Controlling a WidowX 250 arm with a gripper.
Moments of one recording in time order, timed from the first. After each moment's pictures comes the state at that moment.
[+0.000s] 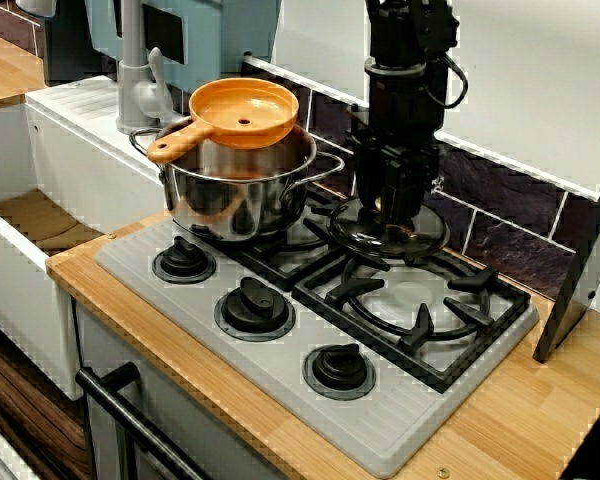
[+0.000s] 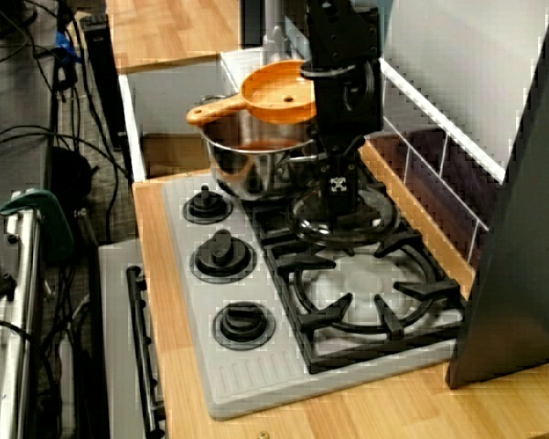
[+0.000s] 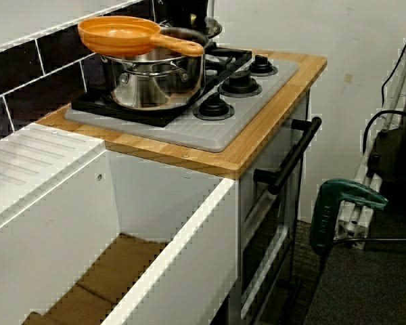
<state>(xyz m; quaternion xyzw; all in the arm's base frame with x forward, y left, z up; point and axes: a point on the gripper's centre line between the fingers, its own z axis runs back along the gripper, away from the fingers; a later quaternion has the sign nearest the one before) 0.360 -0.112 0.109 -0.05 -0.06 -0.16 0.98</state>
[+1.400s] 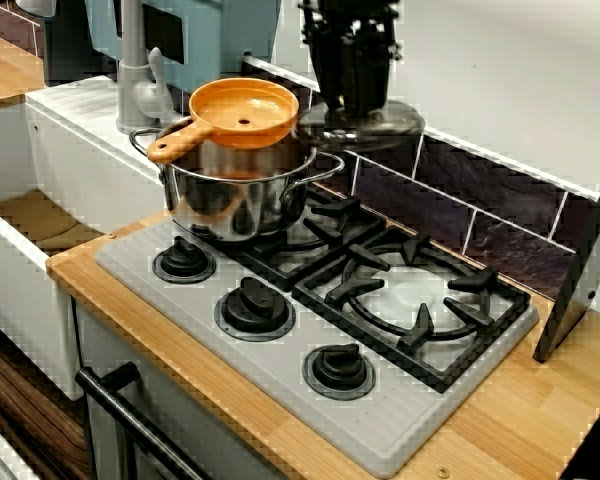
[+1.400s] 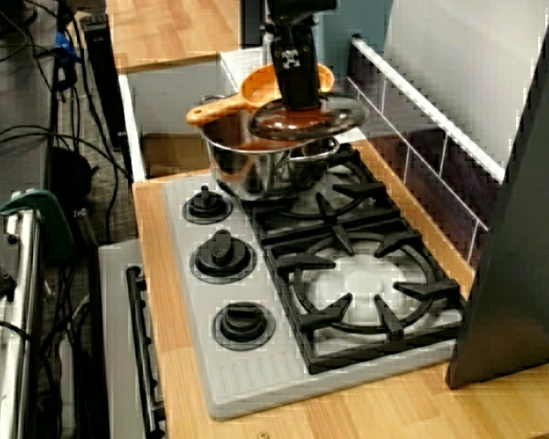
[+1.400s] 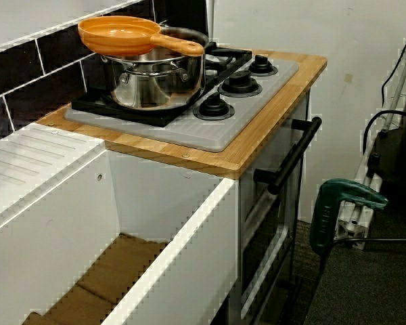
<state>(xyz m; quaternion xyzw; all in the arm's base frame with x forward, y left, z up) 0.338 -0.075 0.184 -0.10 -0.09 -0.14 0.98</state>
